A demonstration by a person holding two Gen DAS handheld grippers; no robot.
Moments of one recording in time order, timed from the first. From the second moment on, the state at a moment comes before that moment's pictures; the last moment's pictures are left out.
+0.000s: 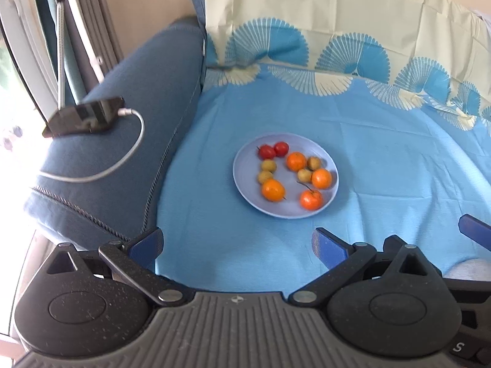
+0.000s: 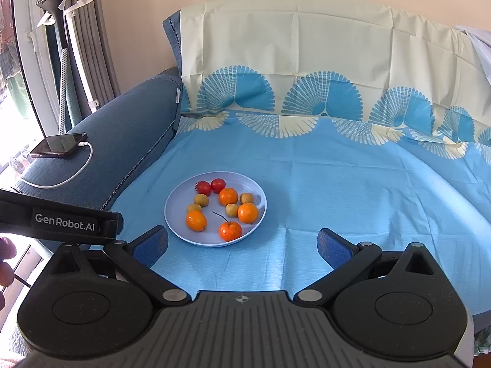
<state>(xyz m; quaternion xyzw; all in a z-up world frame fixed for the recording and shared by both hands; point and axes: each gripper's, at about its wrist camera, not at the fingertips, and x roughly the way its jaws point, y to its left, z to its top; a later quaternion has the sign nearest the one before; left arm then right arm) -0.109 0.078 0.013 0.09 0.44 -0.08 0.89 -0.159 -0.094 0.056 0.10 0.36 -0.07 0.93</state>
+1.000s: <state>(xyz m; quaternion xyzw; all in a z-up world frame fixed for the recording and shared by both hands) -0.113 0.074 0.014 0.12 0.41 -0.06 0.90 -0.158 -0.095 0.053 0.10 0.36 -0.07 0.92</state>
